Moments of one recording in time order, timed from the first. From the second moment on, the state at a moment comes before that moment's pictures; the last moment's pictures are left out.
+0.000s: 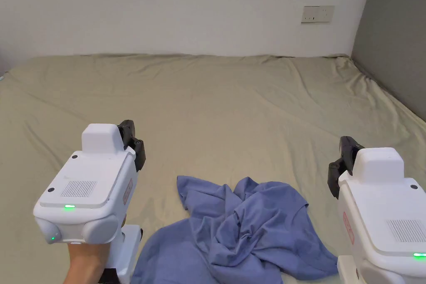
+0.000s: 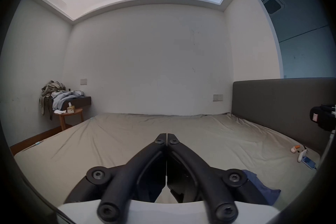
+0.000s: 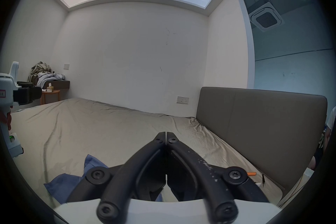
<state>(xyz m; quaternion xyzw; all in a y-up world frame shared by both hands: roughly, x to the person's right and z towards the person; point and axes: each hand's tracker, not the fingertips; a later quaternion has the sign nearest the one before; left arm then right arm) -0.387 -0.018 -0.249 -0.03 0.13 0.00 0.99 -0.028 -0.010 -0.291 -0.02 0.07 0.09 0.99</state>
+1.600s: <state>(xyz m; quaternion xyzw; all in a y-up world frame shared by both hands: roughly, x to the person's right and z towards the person) -0.373 -0.177 -0.284 -0.45 0.04 0.11 0.88 0.012 -0.128 -0.372 -0.34 0.07 0.06 0.94</state>
